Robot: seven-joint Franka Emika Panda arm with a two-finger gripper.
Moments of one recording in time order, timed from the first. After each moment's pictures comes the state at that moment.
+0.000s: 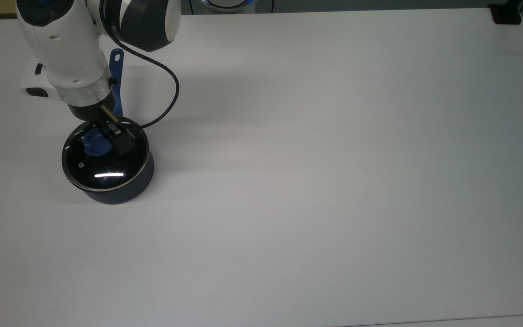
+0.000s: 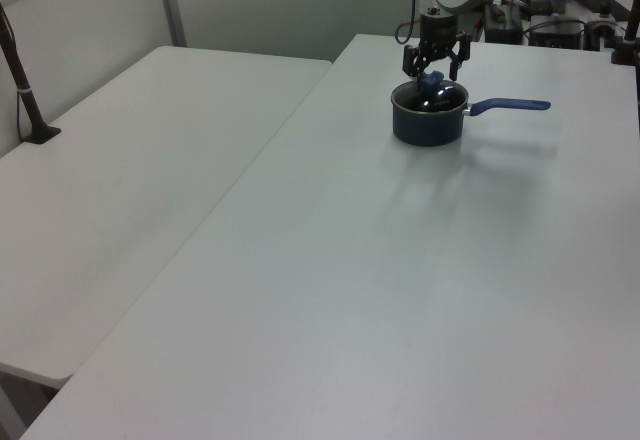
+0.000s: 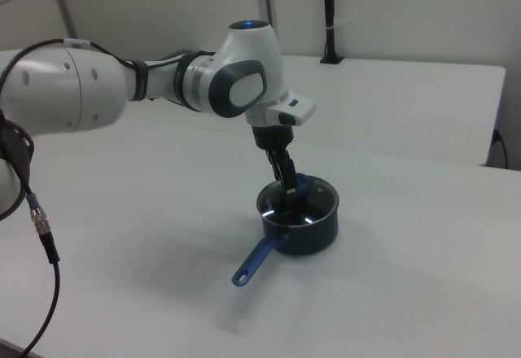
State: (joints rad) arm -0.03 0.47 -0.24 -1.48 0.02 1.99 0.53
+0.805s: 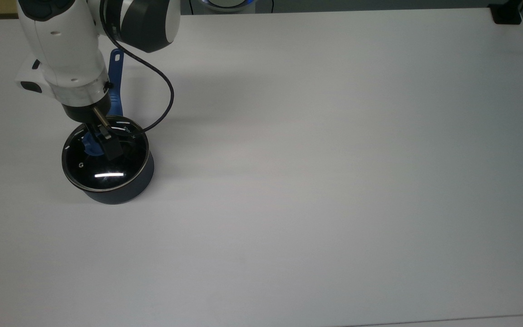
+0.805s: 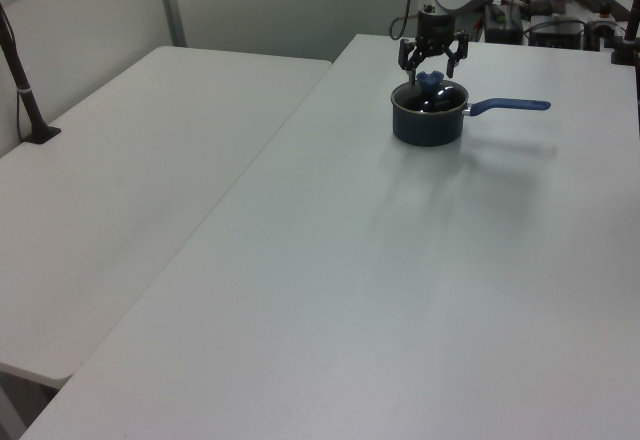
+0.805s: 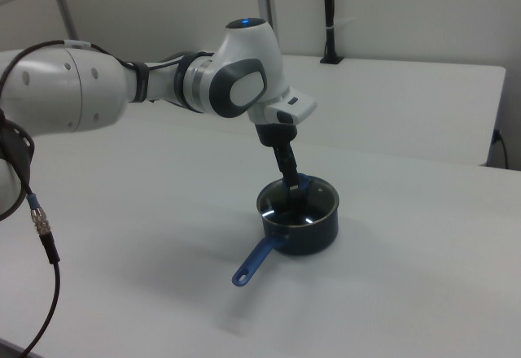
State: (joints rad) arm -0.04 0.47 -0.24 -1.48 -0.01 2.04 0.66
